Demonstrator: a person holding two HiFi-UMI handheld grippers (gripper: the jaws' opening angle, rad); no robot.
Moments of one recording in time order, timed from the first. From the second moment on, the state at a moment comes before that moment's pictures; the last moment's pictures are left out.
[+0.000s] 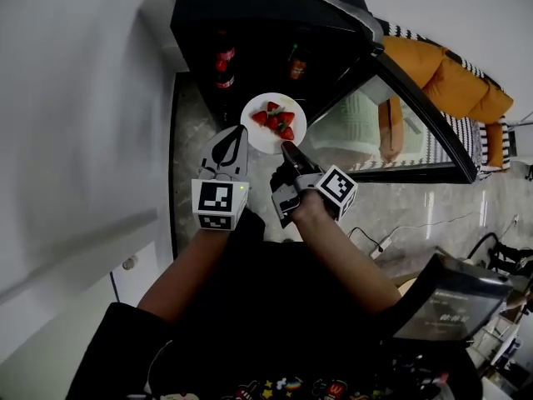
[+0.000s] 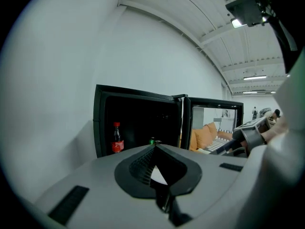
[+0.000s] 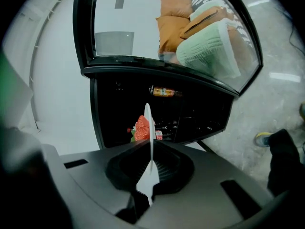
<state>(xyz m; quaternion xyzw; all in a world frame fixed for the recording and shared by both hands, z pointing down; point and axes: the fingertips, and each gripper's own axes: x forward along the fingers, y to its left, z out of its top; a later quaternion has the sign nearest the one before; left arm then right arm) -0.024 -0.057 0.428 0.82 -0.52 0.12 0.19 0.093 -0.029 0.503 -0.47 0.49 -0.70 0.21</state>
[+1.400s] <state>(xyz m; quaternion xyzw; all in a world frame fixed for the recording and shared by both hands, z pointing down) -0.012 -0.035 0.393 0.78 -0.60 0.12 0.13 0.087 -0.041 0.504 -0.41 0.54 -0.69 0.25</state>
